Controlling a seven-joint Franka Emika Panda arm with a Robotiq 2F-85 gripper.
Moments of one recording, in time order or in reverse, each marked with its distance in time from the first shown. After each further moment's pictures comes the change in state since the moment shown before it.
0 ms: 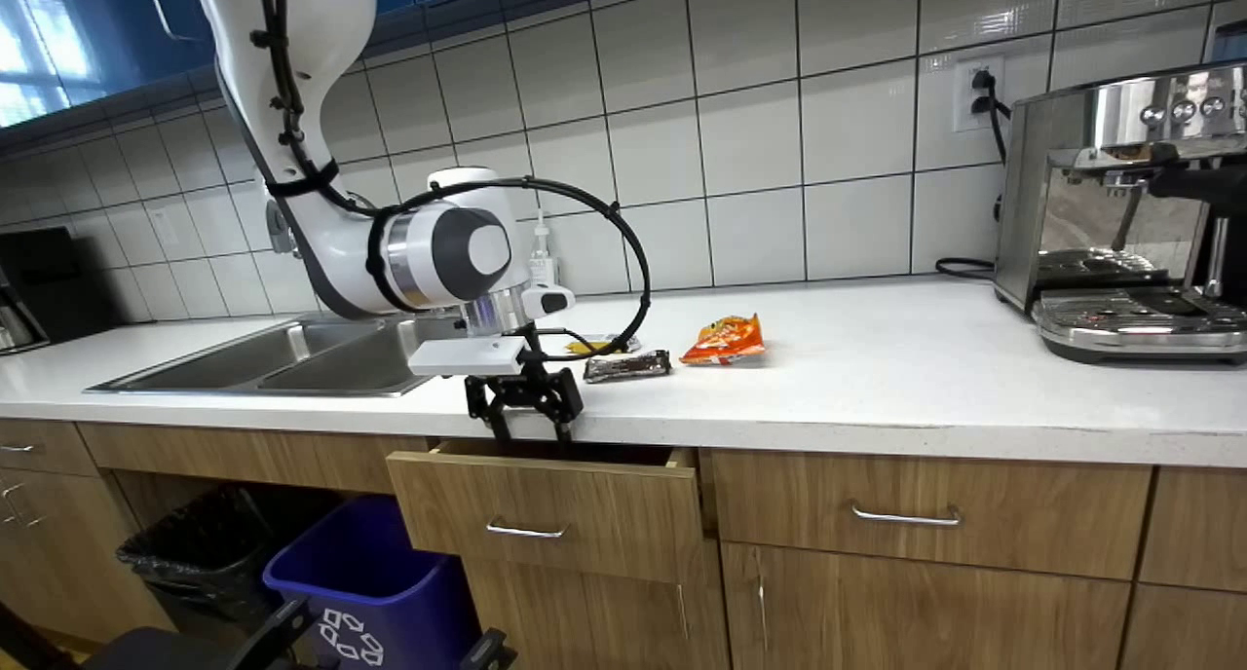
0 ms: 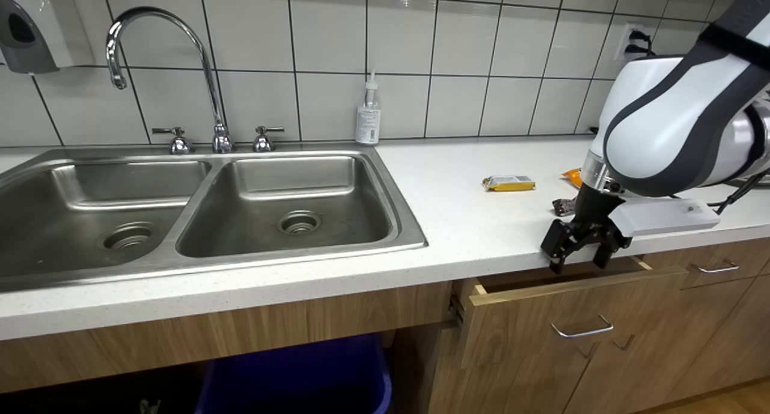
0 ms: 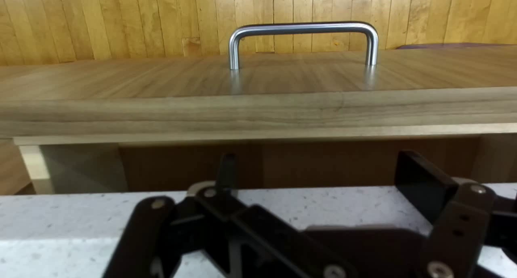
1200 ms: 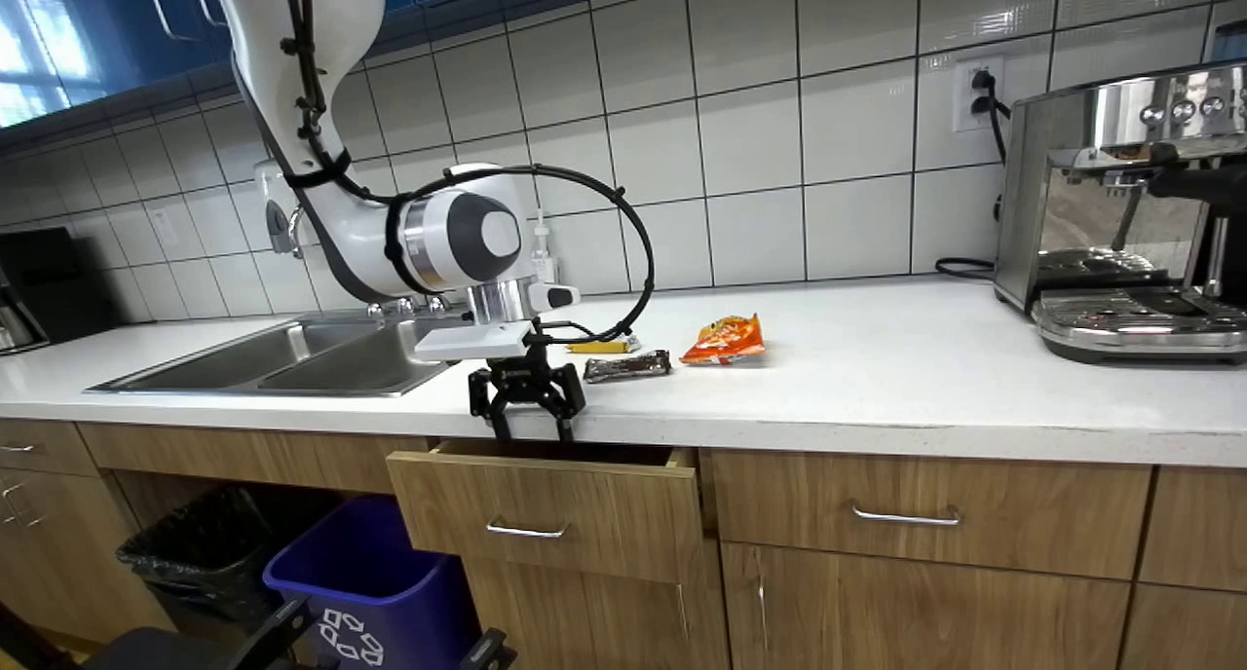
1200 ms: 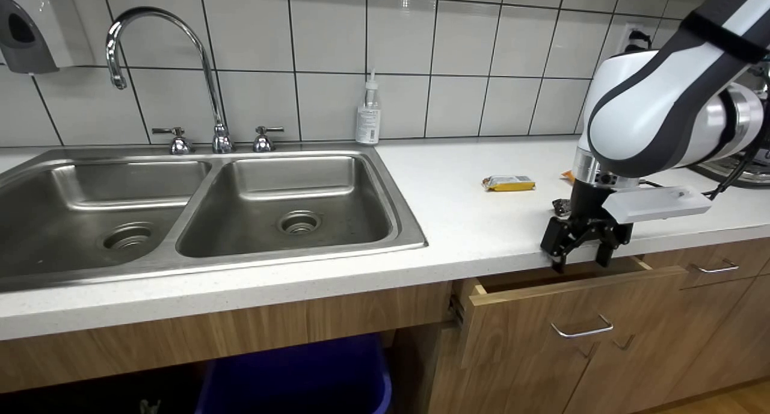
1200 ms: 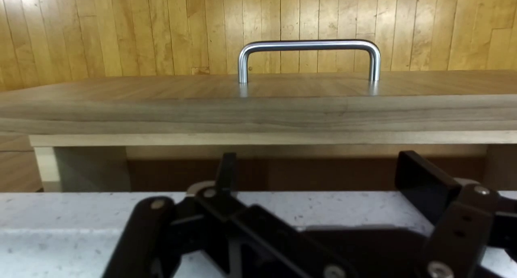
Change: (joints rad) arm -0.001 0.020 0.004 0.089 -0.017 -0.184 0.000
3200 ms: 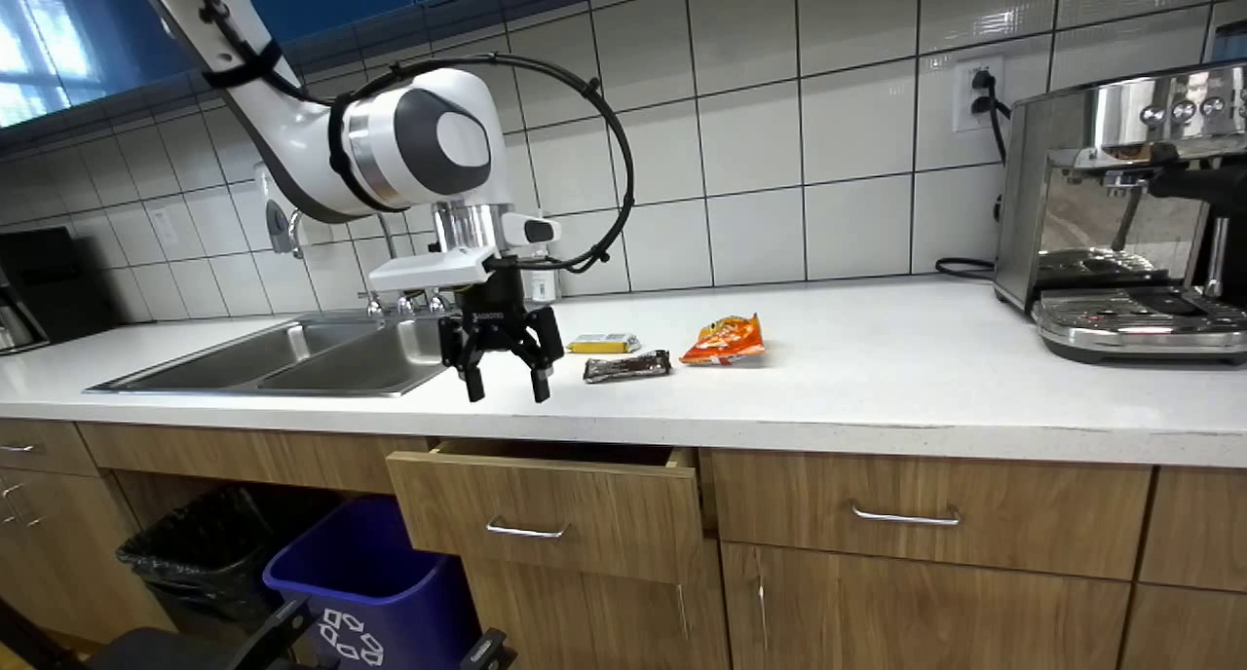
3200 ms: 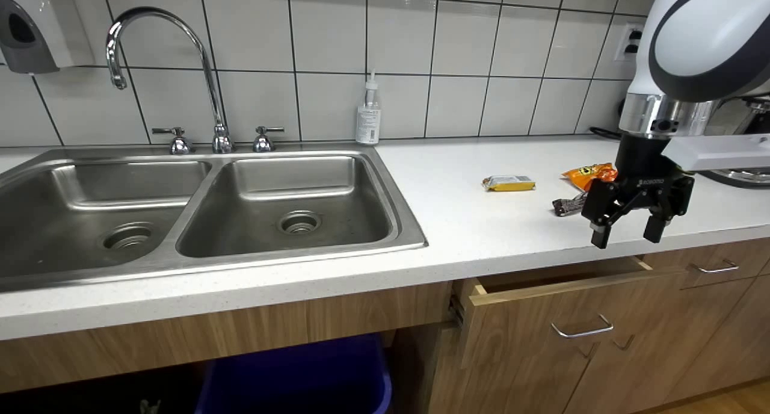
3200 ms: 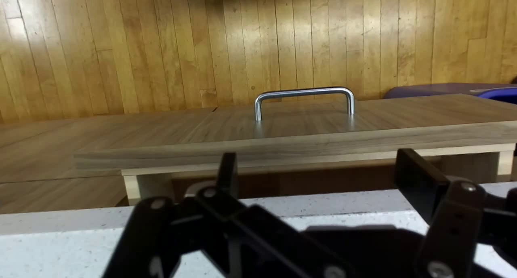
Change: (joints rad) arm -0.044 -0.299 0.026 -0.143 0.038 -0.182 0.000
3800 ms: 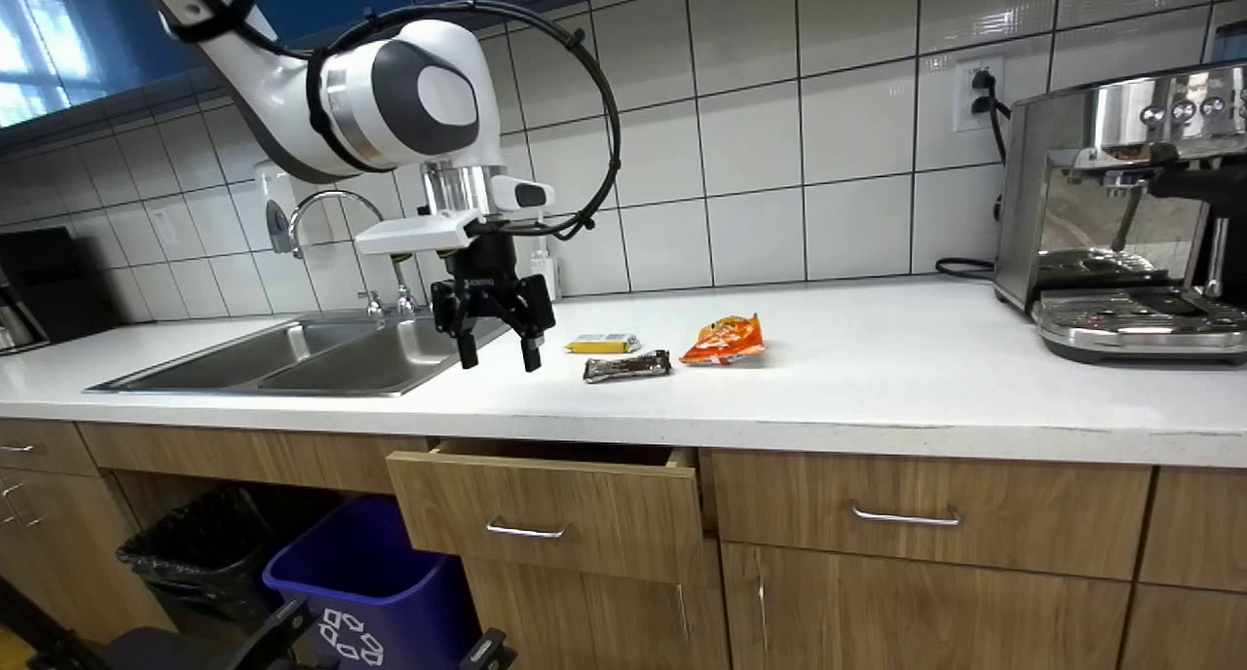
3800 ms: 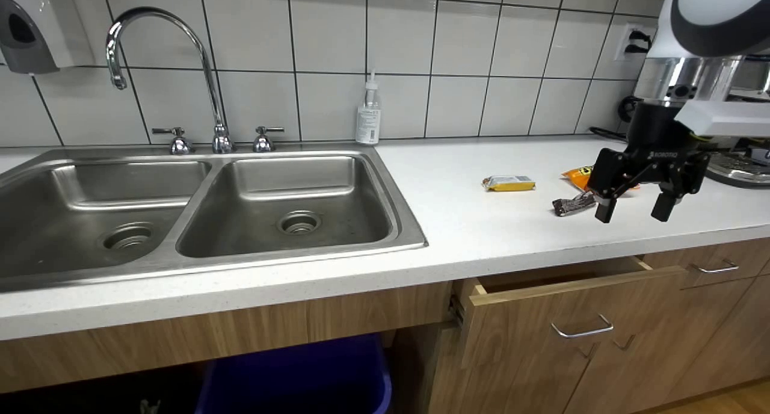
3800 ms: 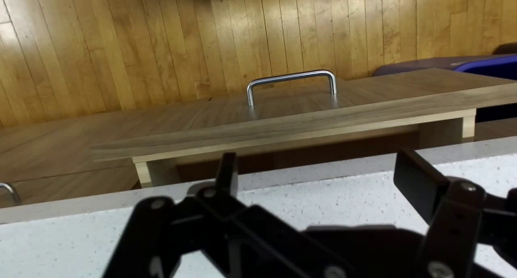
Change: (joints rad) arm -0.002 -0.105 0.001 -0.015 0.056 -0.044 0.017
